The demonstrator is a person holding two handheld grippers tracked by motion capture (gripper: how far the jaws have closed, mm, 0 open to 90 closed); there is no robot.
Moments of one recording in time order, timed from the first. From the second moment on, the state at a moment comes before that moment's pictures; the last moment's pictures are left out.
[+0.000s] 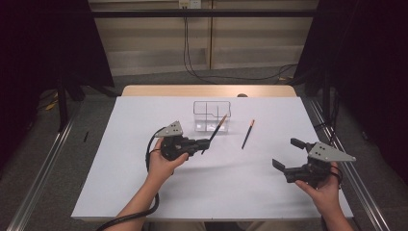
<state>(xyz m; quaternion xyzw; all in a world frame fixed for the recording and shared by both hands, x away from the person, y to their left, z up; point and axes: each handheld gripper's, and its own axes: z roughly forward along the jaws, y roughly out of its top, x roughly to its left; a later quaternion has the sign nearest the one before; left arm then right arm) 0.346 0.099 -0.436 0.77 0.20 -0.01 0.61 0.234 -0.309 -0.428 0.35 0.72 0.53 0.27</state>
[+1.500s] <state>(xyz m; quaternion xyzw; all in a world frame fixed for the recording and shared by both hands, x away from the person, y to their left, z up) 0.341 0.090 -0.440 0.74 0.19 -0.01 0.64 0.253 -0.285 -0.412 0.35 0.71 0.56 0.25</state>
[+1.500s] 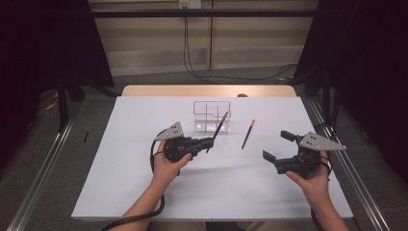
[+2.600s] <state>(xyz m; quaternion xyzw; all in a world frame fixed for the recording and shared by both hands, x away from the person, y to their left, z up) 0.342 0.077 -0.442 0.75 0.18 -0.01 0.64 0.288 -0.228 -0.393 0.33 0.71 0.58 0.21</state>
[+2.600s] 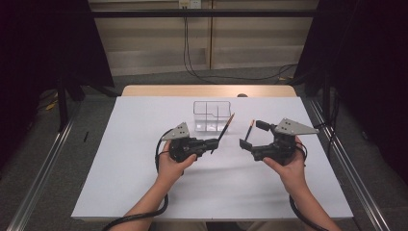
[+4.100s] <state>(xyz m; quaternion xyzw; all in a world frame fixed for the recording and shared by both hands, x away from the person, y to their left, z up) 0.336 0.064 -0.444 0.75 0.17 -0.02 0.64 0.307 -0.185 -0.388 0.33 0.67 0.65 0.11</state>
